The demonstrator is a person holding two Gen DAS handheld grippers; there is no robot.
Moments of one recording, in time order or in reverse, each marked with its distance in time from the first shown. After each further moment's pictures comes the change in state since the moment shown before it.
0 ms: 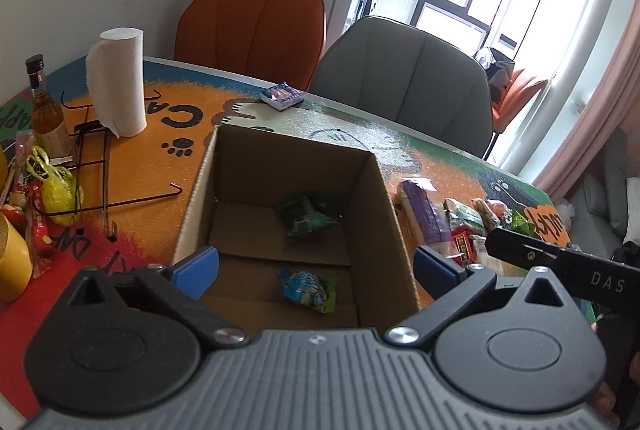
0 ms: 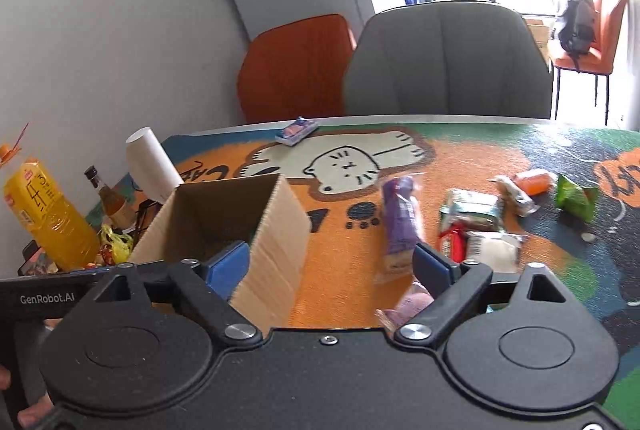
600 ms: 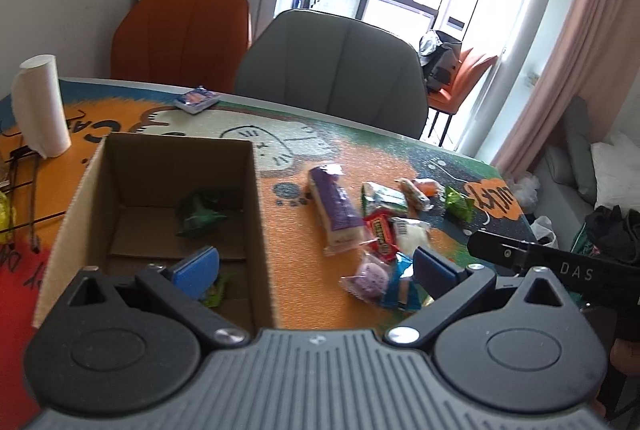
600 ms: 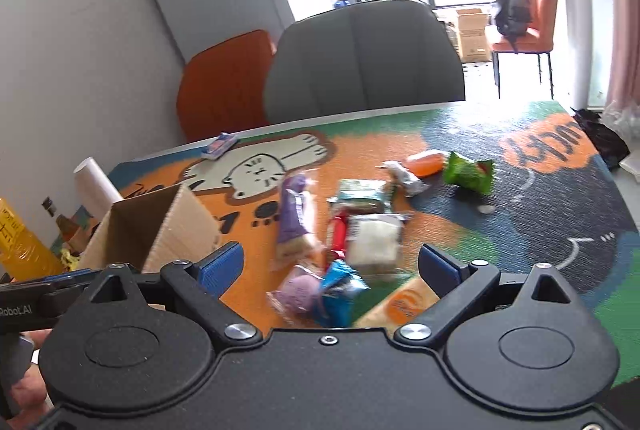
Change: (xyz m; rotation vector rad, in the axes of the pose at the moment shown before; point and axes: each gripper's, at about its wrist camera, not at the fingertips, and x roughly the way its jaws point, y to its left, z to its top) left arm 0.008 -0.079 -0.015 0.113 -0.005 -0.111; right arm -0.037 -0.080 -0.019 0.122 -0.033 -0.122
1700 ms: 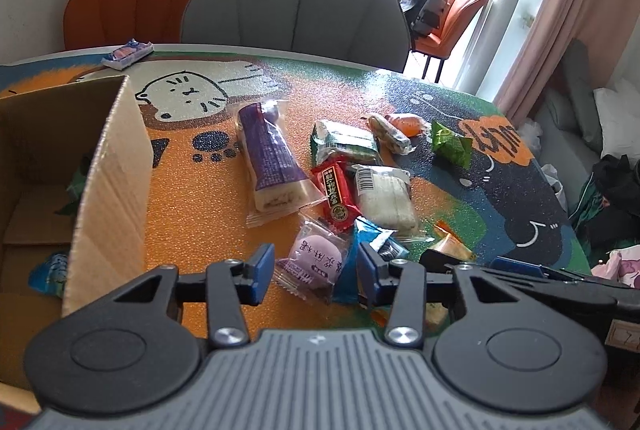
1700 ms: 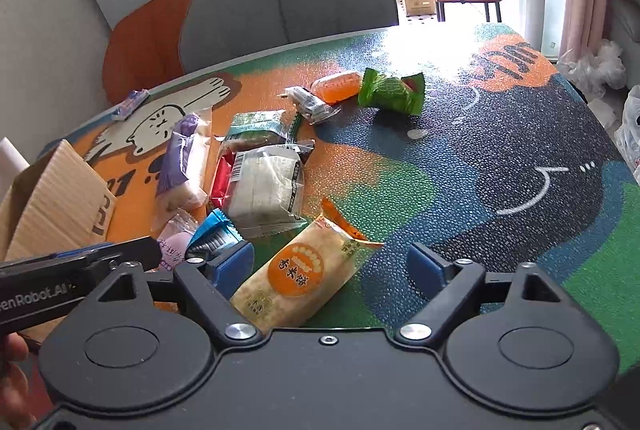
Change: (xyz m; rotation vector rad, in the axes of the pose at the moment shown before) left arm 0.105 -0.059 -0.022 0.079 0.136 0.009; right arm 0.062 -0.051 -0.036 0.062 0.116 -0.156
